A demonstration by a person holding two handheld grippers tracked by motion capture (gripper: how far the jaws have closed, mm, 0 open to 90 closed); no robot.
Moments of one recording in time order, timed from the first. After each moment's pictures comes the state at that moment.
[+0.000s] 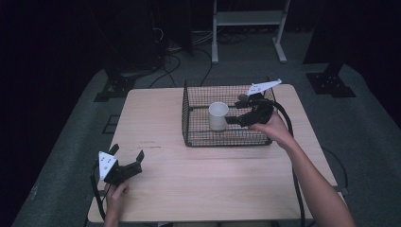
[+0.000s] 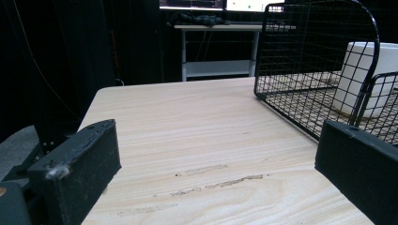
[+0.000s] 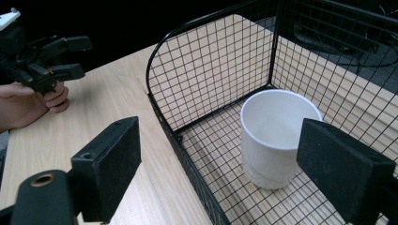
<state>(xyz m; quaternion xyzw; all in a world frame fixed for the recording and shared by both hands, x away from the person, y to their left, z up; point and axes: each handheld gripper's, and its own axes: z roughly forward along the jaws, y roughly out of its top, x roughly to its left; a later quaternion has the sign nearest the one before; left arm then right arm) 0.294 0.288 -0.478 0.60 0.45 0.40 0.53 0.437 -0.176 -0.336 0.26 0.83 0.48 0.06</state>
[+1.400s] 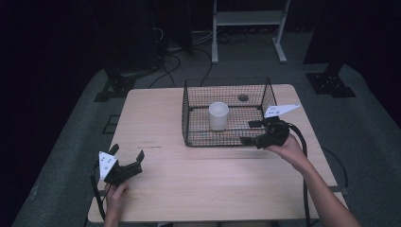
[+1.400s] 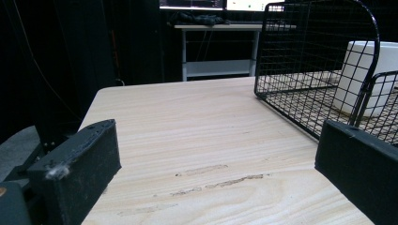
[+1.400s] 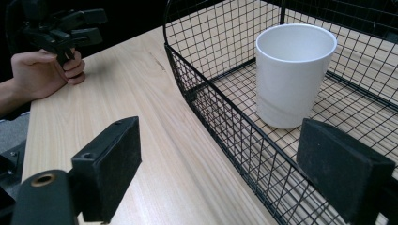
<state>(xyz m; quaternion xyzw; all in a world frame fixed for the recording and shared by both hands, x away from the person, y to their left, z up) 0.294 0.288 -0.479 0.60 0.45 0.40 0.53 0.391 -0.221 -0.378 0.27 0.82 0.50 0.05</state>
